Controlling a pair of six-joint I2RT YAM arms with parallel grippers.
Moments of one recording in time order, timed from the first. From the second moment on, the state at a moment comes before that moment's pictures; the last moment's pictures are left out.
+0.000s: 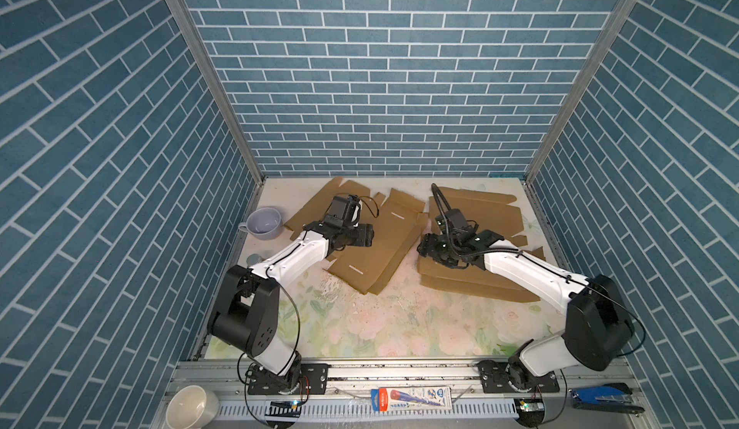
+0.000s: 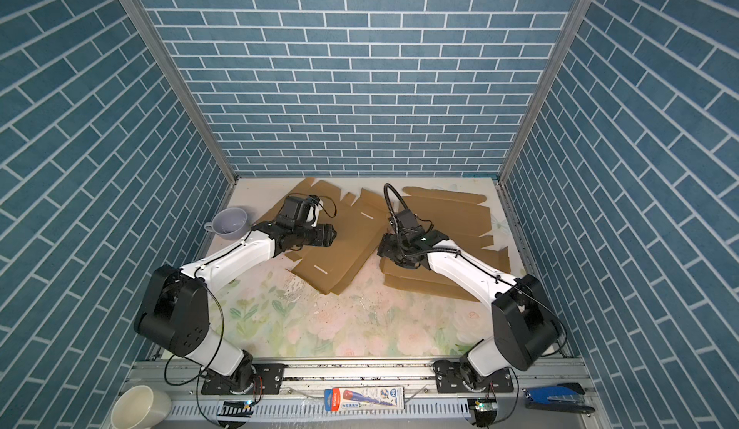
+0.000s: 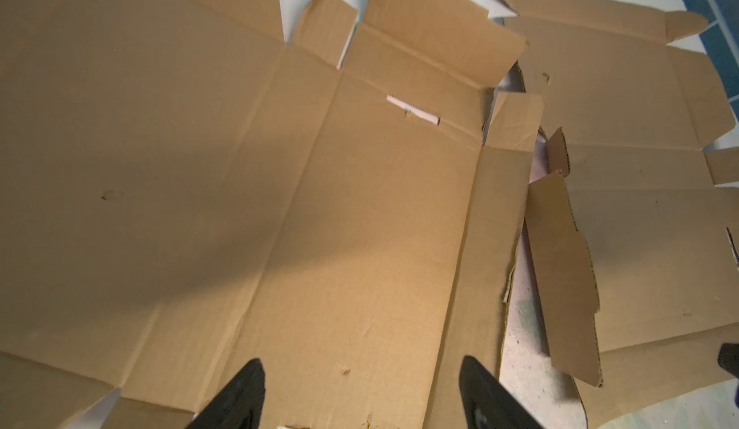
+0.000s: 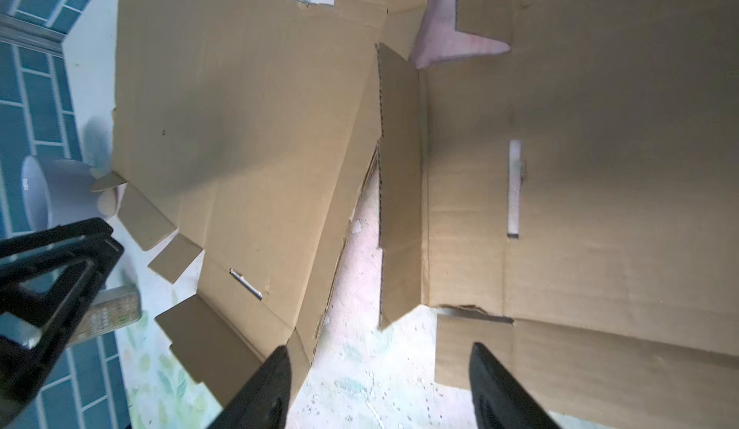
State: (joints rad) left arm -0.42 1.59 1.10 -0.37 0.12 -0.28; right arm 0.69 1.55 1.13 -0.56 -0.04 0.86
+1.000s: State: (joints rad) left arm -0.45 1.67 1.07 -0.26 0.22 -0.35; right arm 0.72 1.59 1.21 -0.59 -0.07 0.87
